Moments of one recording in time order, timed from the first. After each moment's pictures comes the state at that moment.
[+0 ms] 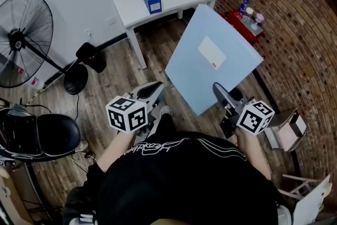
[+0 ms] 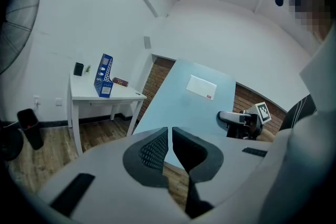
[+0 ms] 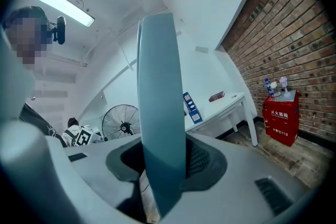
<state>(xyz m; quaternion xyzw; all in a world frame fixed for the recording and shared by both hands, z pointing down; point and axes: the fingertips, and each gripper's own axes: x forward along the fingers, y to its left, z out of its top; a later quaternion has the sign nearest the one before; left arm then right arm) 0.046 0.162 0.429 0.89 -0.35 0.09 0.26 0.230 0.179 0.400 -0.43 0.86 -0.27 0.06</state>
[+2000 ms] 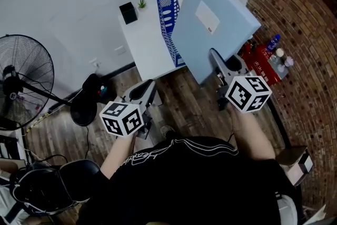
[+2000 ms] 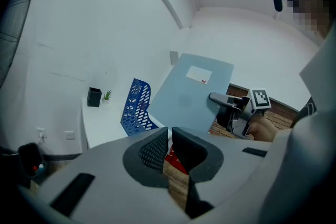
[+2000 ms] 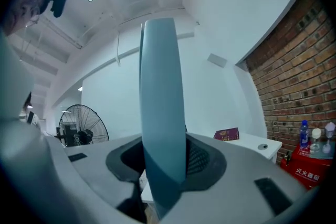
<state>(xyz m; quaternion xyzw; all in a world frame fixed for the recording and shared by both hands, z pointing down) -0.102 -0.221 0.393 0.87 -0.43 0.04 0.23 0.101 -0.282 0.311 -0.50 0.85 -0.13 0.06</state>
